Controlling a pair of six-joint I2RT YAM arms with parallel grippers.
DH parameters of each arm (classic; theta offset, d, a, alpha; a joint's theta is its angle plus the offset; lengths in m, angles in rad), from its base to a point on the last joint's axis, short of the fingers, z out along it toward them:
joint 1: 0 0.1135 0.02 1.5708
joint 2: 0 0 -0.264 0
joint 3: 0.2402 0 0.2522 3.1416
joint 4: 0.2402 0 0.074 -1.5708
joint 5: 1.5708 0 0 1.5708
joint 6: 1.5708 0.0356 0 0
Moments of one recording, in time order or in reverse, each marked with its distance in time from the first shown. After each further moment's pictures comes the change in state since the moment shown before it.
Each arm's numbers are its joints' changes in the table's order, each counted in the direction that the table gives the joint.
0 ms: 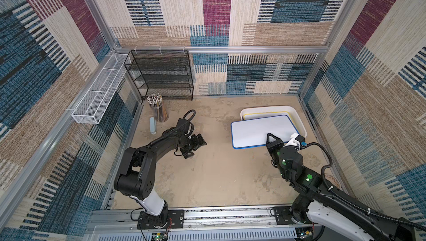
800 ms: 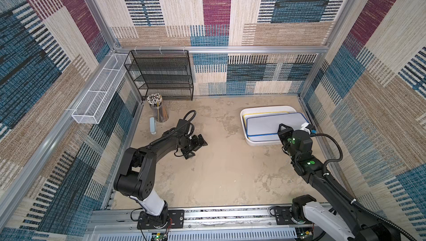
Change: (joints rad) left arm -0.006 0.001 -0.015 -0.022 0.023 -0.002; right arm -0.511 -0.171 0.039 -0.108 -0.400 -0.179
